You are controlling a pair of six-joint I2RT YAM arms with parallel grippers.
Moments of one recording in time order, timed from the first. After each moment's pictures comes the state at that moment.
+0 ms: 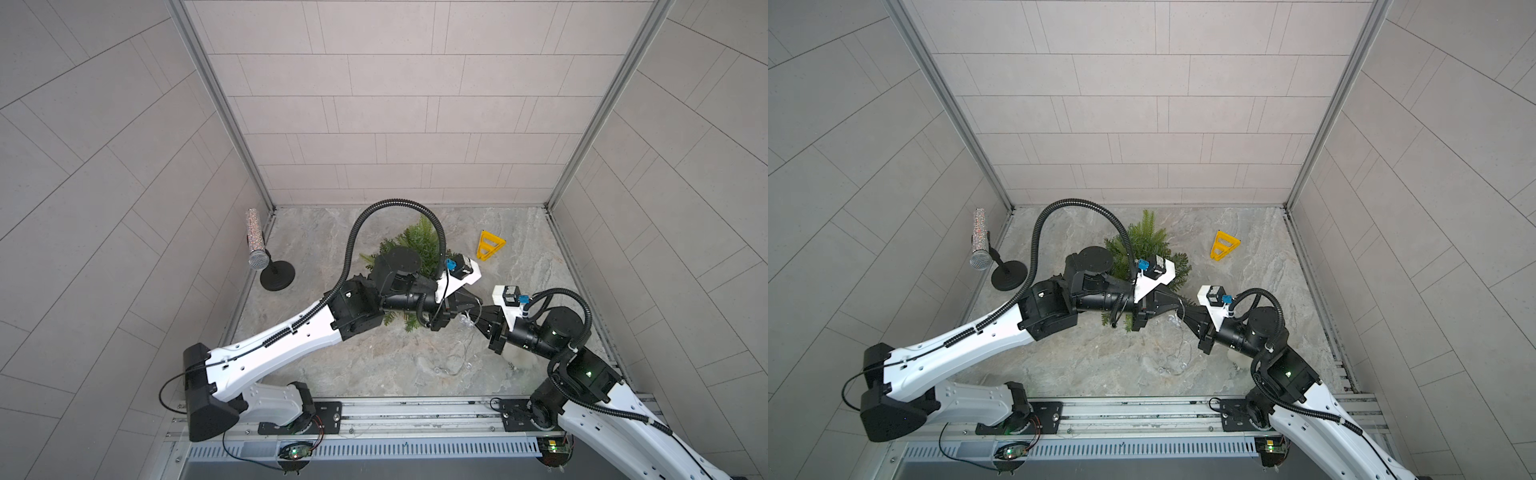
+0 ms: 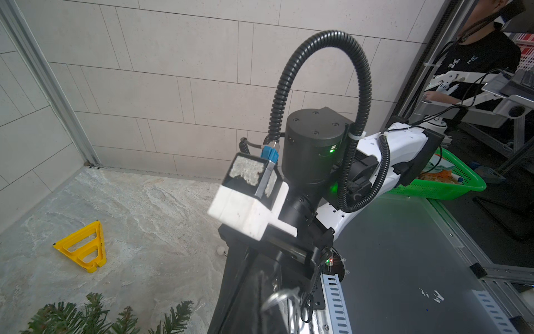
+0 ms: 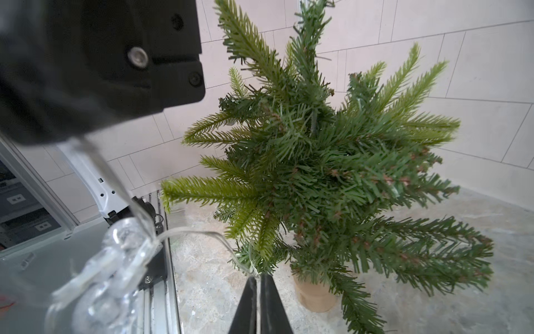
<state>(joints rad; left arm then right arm) -1.05 1.29 1.29 -0.25 0.48 0.04 0.59 0.45 0.46 -0.10 -0.46 0.14</state>
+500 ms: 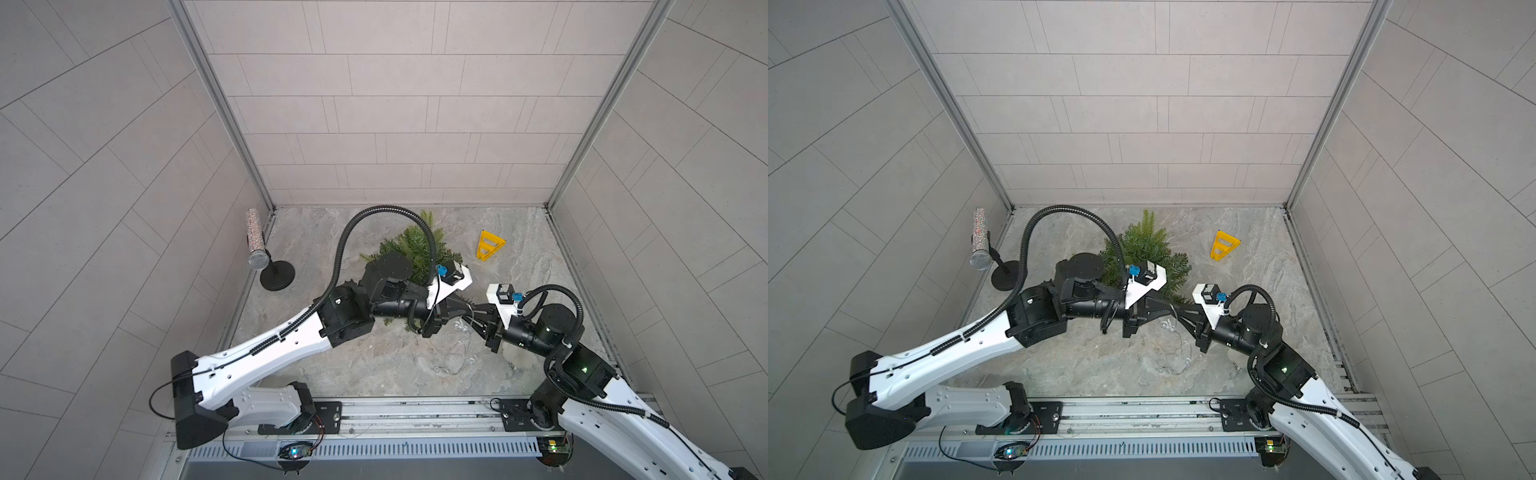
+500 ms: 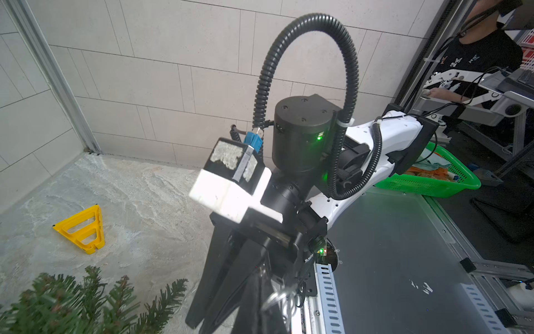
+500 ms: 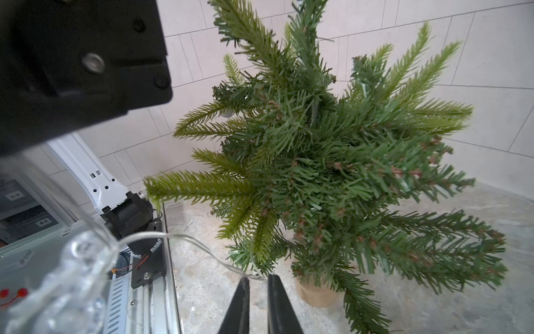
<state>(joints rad) -1.06 1.19 1.22 -0.29 0.45 0.02 0.61 0.49 0.47 -0.10 -0.42 0.12</state>
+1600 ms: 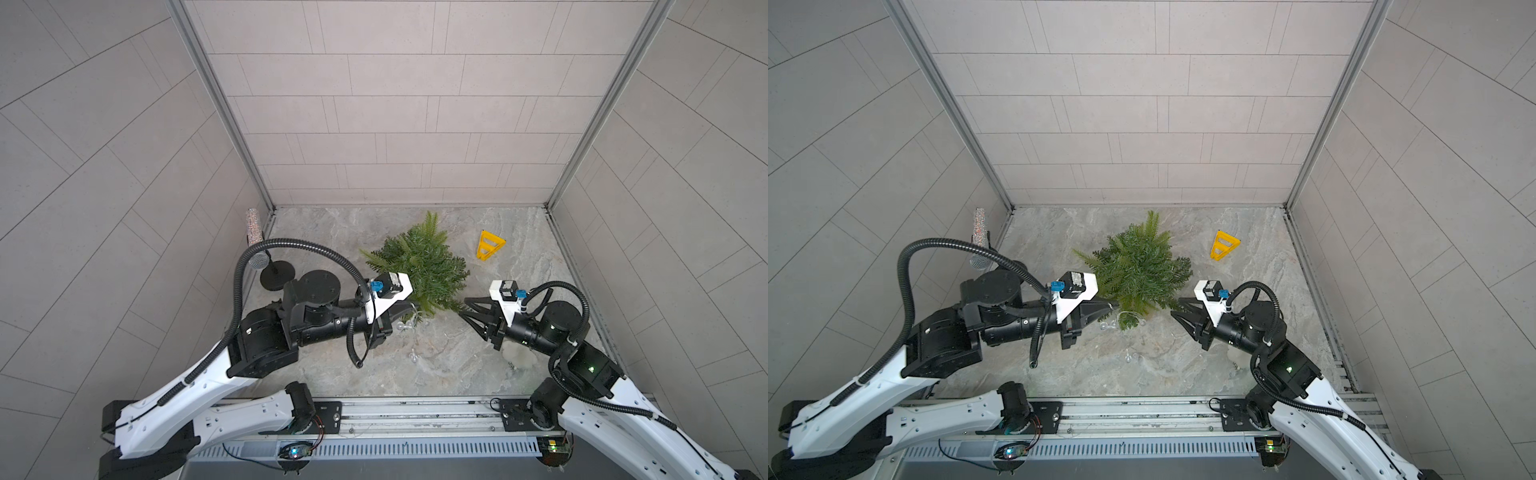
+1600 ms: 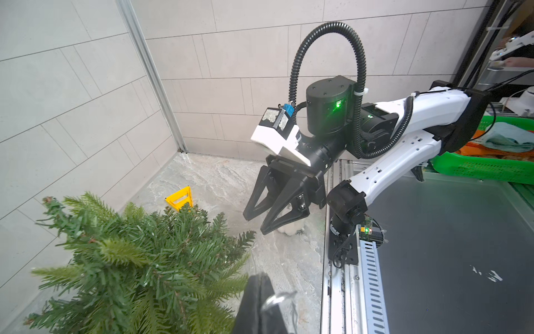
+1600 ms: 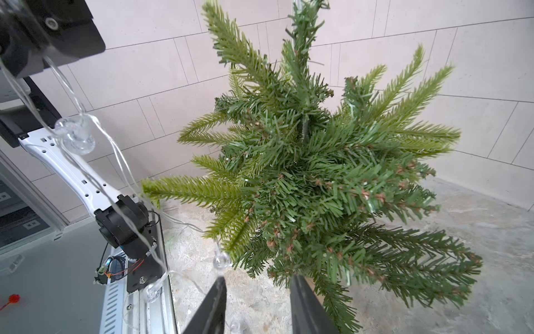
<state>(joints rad) -1.07 0.89 1.25 -0.61 0.20 0.15 0.61 0.50 0.54 -0.17 -0.41 0.11</state>
